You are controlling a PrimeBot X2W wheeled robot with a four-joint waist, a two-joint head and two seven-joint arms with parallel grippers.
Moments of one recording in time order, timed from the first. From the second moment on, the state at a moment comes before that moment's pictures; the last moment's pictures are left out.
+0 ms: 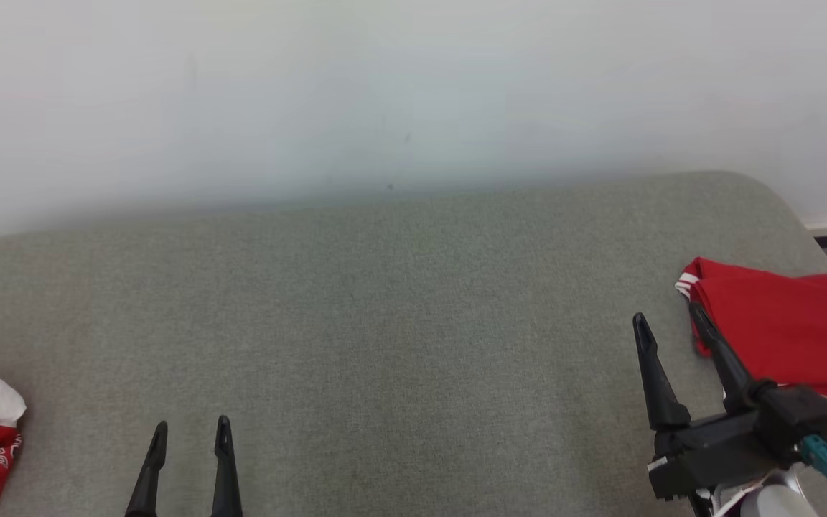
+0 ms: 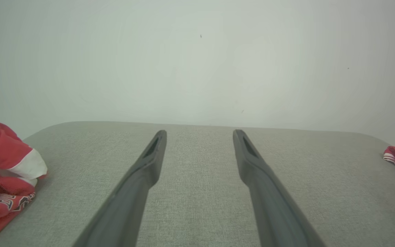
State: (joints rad) left arm 0.09 0.09 -0.09 0.03 -0.22 0.02 -0.26; right arm -0.14 -0.21 0.13 0.17 0.24 0.13 -0.26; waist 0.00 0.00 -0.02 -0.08
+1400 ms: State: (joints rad) left arm 0.20 0.05 -0.06 0.04 -0.08 -0.07 -0.26; right arm 0.17 -0.09 0.04 0.03 0.15 0.13 -0.26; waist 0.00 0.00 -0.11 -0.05
